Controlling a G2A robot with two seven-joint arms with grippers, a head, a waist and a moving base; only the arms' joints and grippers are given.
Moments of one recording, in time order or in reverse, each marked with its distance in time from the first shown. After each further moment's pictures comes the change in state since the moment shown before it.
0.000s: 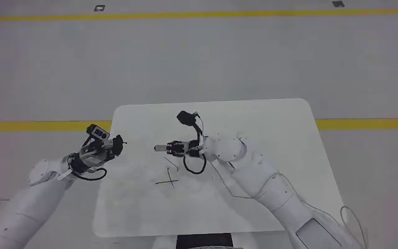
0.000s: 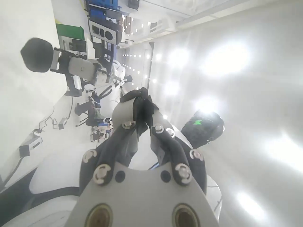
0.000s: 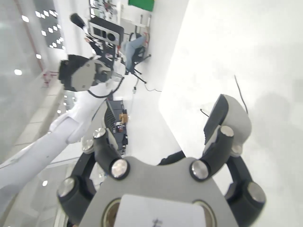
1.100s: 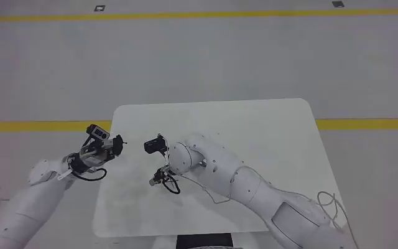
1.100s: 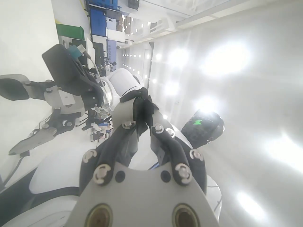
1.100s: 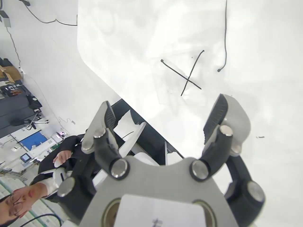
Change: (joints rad) left arm 0.000 0.000 0.000 0.000 0.000 0.000 0.000; right arm 0.189 -0.195 -0.267 0.151 -0.446 0.199 0.428
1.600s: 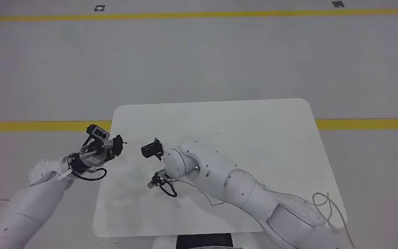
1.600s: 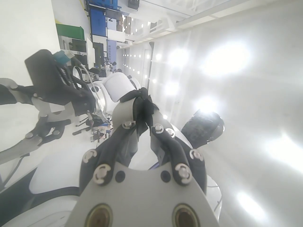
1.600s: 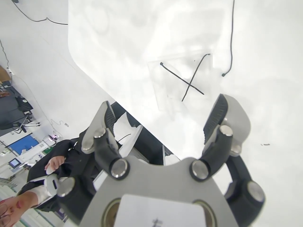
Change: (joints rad) left arm 0.000 0.000 0.000 0.000 0.000 0.000 0.000; right arm -0.003 -0.052 -0.046 0.086 -0.030 0.000 -0.056
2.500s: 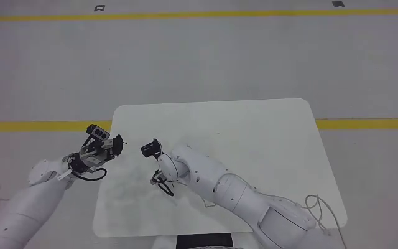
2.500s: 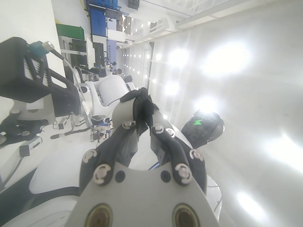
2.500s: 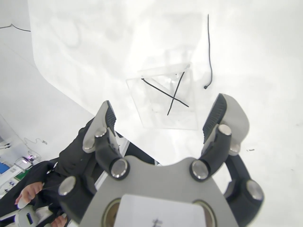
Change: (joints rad) left arm 0.000 0.000 0.000 0.000 0.000 0.000 0.000; right arm -0.036 -0.065 0.025 0.078 -0.205 0.000 -0.022
